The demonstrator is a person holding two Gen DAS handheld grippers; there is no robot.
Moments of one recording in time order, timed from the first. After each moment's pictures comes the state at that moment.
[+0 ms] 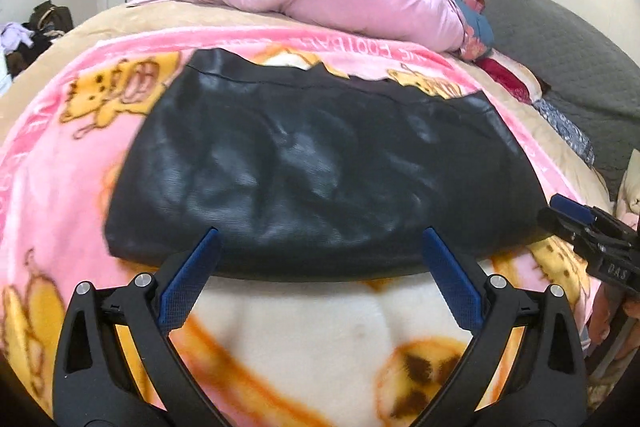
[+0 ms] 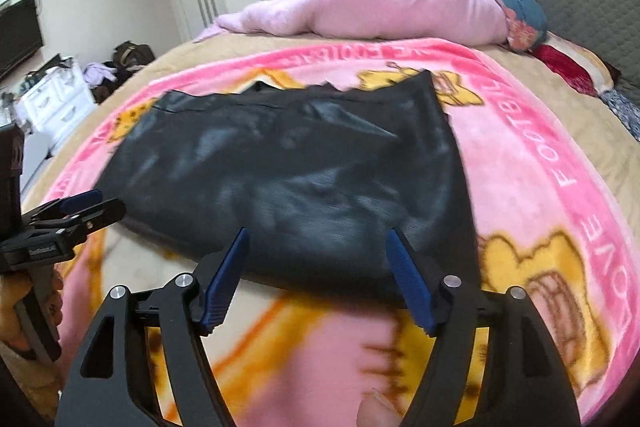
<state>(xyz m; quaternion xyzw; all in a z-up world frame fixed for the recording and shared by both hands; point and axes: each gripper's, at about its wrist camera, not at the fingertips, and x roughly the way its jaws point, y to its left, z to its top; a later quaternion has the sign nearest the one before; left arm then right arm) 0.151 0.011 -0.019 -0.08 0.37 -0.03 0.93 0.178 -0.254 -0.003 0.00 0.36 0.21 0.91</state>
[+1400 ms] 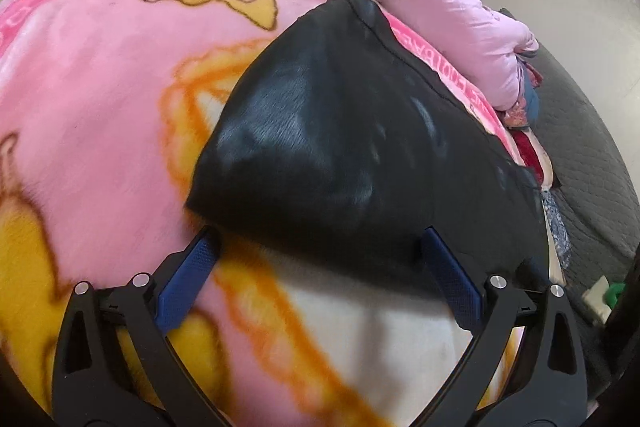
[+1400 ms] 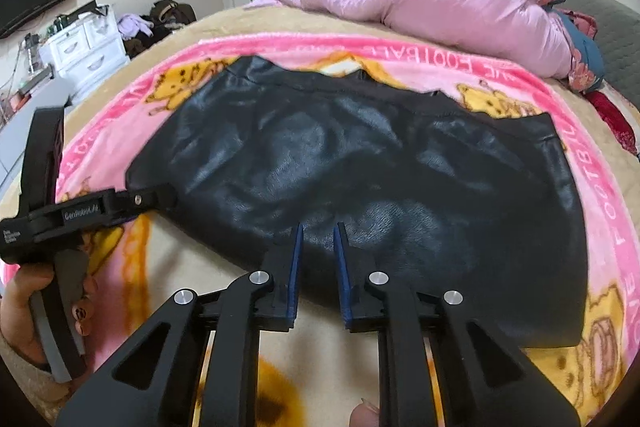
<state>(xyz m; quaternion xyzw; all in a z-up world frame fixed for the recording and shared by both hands) 0.160 0.117 -0.077 -0.30 0.39 0.01 0.87 0.192 -0.117 -0.021 -0.07 0.40 0.24 0.88</state>
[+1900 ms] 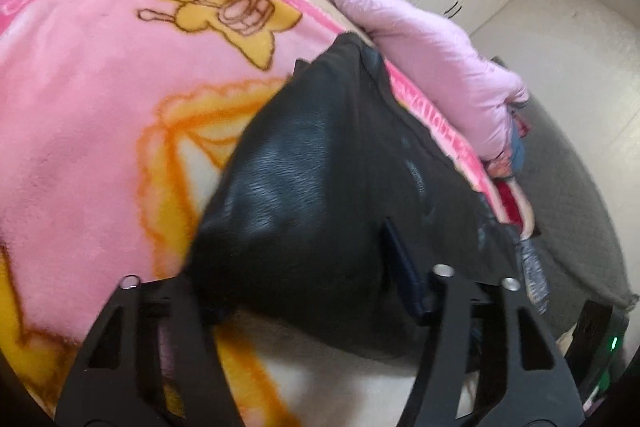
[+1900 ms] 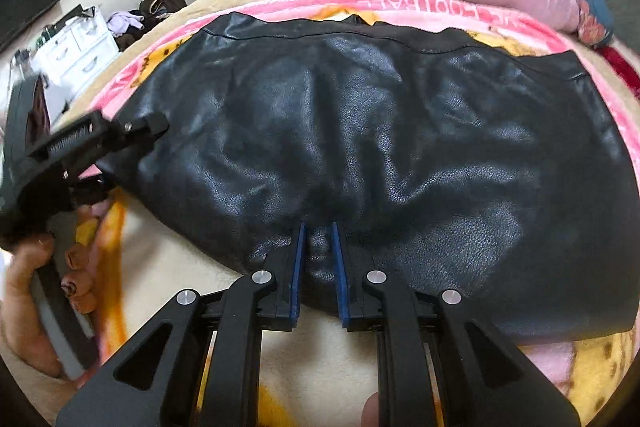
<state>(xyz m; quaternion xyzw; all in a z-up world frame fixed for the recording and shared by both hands) 0.166 0.129 -0.073 -0.36 0.31 0.01 0.88 0.214 -0.130 -0.037 -0.01 0.45 0.26 0.86</state>
